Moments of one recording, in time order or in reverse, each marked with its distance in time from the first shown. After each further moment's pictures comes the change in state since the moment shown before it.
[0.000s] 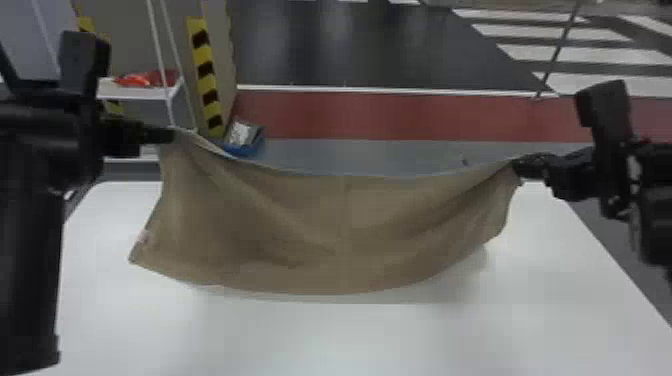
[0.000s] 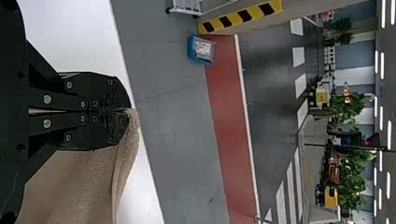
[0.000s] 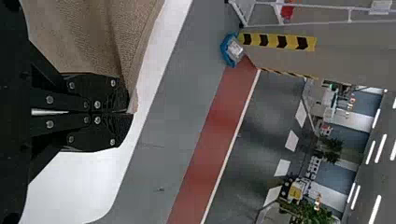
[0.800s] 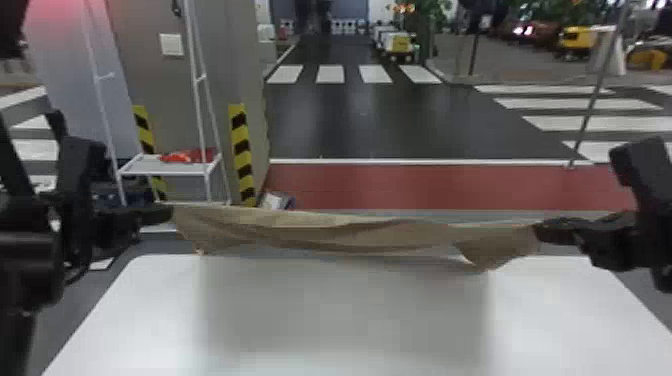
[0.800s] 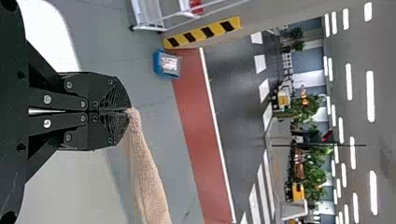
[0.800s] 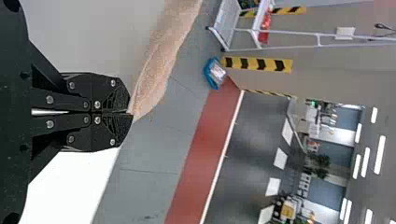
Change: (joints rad) left arm 0.138 0.119 0.104 -0.073 0.132 -0.171 -0.038; right arm 0.014 0.006 -0.004 -0.142 -0.036 0.121 0.088
